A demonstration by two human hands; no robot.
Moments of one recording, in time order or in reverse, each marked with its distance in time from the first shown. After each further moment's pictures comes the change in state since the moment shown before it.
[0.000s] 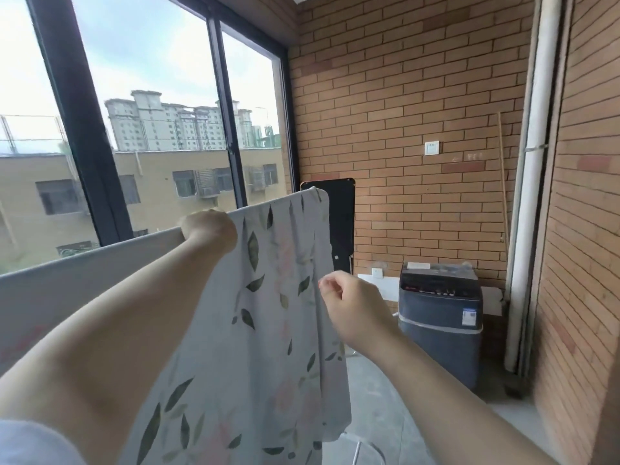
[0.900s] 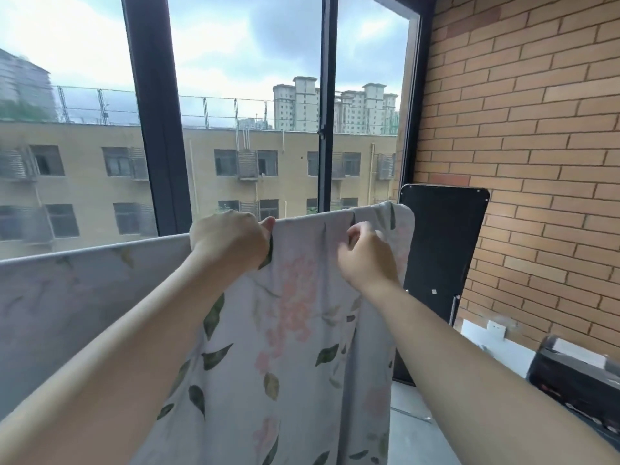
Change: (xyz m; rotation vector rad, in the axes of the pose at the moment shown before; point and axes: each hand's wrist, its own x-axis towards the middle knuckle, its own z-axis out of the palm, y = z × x) left_hand 0.155 0.127 0.047 0.073 0.088 -0.251; right_hand 0.415 0.129 0.097 0.127 -0.150 -0.147
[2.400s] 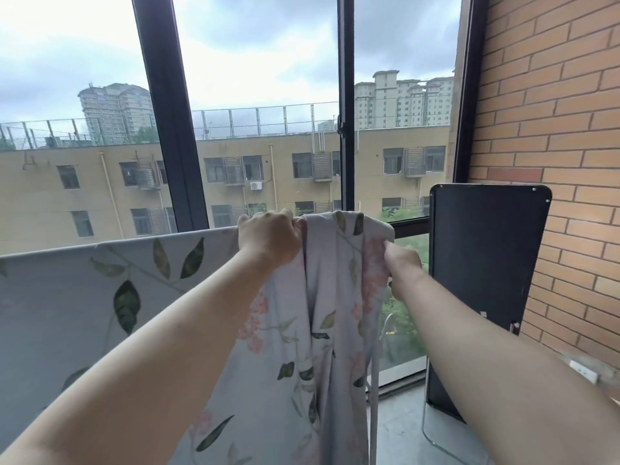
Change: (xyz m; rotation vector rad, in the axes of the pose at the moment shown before) left_hand 0.078 0.216 0.025 -0.087 0.081 -0.108; right_hand 0.183 0.198 -0.047 0.756 -0.260 0.562
